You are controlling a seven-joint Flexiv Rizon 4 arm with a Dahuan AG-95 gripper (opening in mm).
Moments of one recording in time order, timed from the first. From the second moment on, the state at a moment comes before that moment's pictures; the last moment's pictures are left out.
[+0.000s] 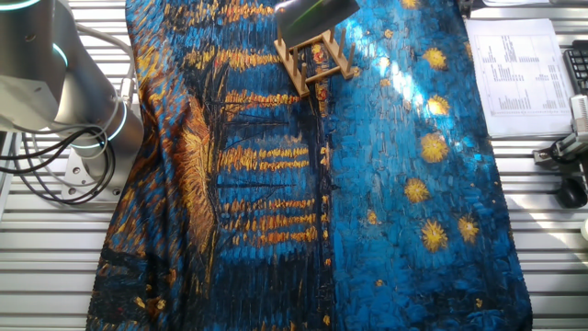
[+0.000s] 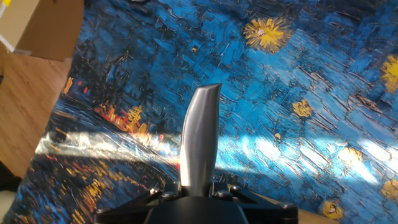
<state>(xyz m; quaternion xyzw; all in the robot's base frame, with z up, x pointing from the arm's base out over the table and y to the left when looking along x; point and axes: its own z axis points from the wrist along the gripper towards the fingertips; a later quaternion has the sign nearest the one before) 0.477 0.319 0.163 0.31 -0.92 -0.23 0.07</state>
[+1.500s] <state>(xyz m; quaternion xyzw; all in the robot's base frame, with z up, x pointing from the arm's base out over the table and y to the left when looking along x) 0.467 0.324 0.152 0.30 -0.91 -0.26 0.08</state>
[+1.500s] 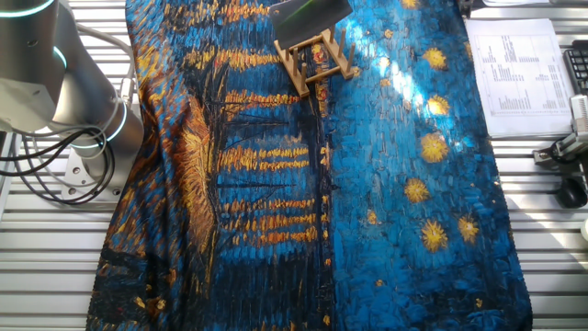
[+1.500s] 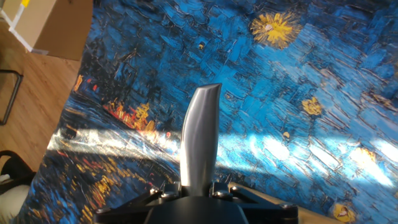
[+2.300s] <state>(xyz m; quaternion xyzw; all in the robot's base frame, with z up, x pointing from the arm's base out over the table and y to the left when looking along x) 0.468 0.326 0.143 0.30 -0.91 -0.28 0.09</state>
